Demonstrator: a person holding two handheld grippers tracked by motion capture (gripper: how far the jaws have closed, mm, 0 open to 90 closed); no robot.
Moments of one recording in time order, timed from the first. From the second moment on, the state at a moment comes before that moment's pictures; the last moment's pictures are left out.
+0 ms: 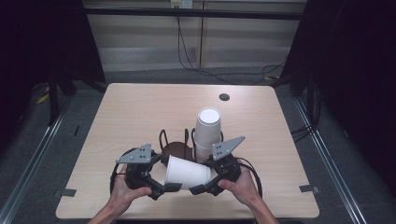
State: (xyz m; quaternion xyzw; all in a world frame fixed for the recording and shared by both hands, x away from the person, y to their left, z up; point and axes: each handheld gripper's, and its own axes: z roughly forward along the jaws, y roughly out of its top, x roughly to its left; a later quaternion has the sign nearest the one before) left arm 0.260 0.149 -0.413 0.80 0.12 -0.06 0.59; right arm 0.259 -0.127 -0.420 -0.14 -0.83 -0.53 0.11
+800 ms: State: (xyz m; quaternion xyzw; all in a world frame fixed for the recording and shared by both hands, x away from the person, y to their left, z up) left arm 0.267 0.152 -0.412 0.81 0.14 -0.06 0.56; right arm 0.261 -0.139 -0.421 -0.17 -0.83 -0.53 0.07
